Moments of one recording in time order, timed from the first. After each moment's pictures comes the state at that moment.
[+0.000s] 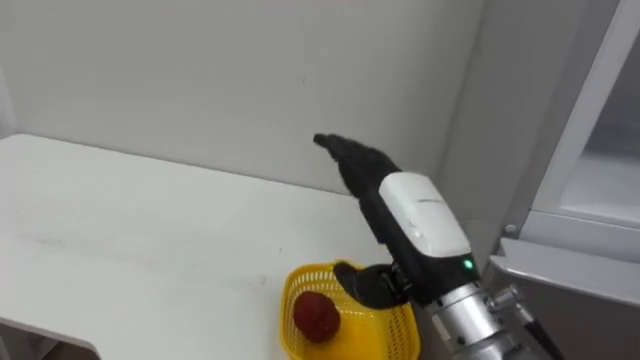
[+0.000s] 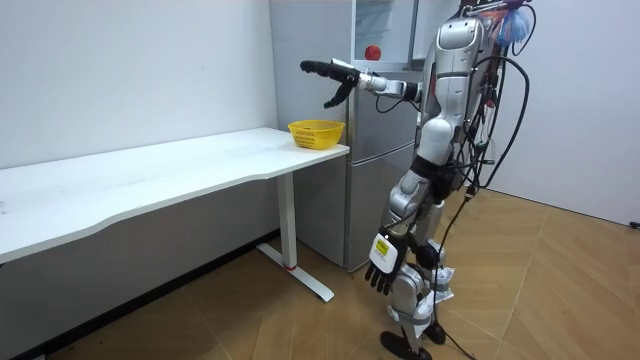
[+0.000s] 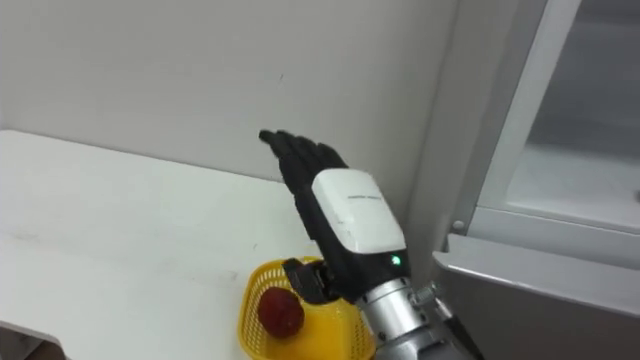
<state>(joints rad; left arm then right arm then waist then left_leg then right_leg) 0.12 0.26 -0.10 1.16 0.40 0.09 -0.13 -0.33 -0.34 0.32 -0.14 -0.66 -0.09 -0.22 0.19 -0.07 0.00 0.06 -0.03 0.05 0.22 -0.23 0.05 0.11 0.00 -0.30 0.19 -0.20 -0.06</state>
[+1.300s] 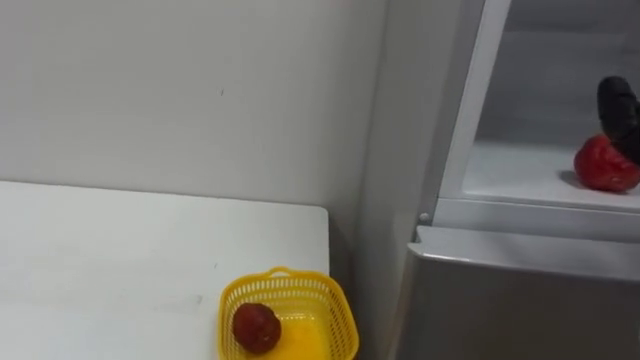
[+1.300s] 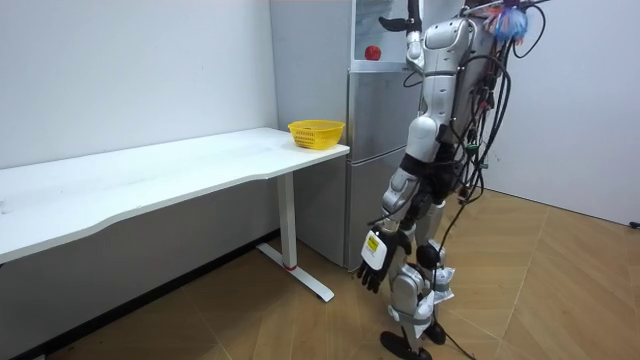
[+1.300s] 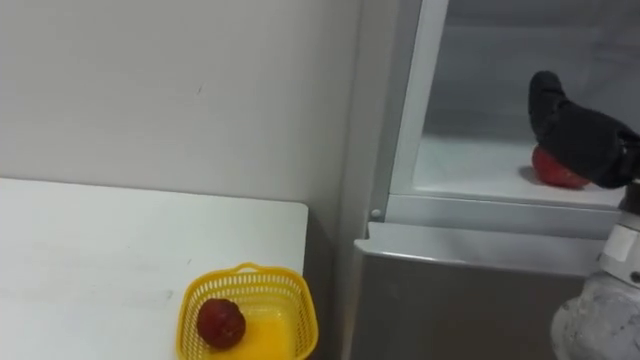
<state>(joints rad) 0.17 0.26 0.00 1.20 0.40 0.09 -0.08 -0.33 -0.43 -0.20 -0.19 -0.46 -0.12 -0.69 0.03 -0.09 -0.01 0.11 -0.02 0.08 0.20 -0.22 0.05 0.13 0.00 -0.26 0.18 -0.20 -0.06</state>
